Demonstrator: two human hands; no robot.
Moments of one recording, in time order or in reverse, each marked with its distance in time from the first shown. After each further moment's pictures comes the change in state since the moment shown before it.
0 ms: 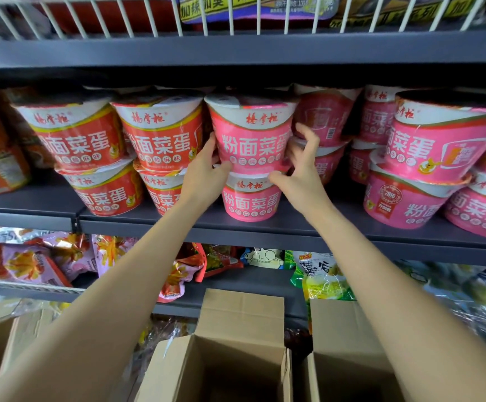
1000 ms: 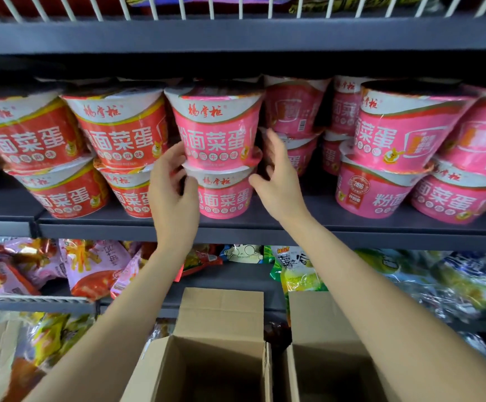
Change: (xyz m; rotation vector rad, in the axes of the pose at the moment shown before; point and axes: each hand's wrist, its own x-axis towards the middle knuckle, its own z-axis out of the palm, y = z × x) left_hand -0.054 -0.001 0.028 -0.176 0.392 0.232; right_hand -0.019 0.007 -0.008 -0.081 0.045 -0.006
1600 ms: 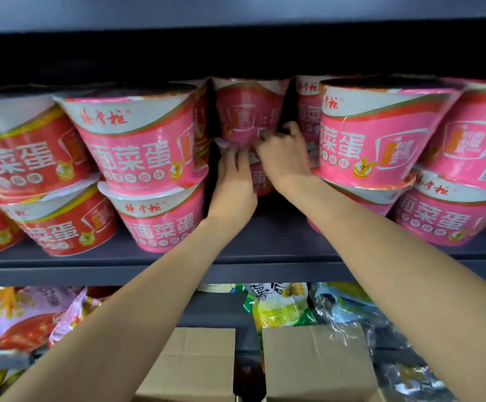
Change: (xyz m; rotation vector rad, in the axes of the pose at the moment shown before) left_hand 0.029 -0.035 0.188 0.609 -0.433 0.317; right_hand 0.115 0.065 -0.088 -1.481 -0.063 -0.333
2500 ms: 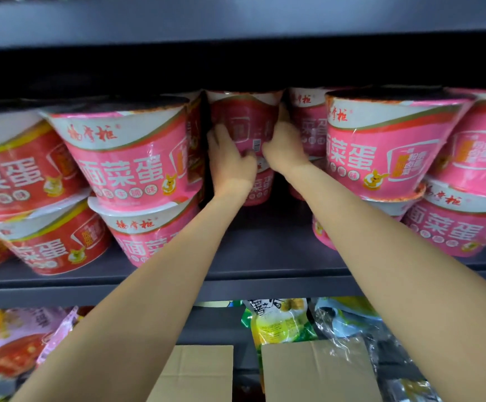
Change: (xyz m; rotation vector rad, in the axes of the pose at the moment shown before) left_hand 0.056 0.021 -0.011 -0.419 0.212 -0.360; right_hand 0.022 0.015 -0.014 0.930 0.079 0.437
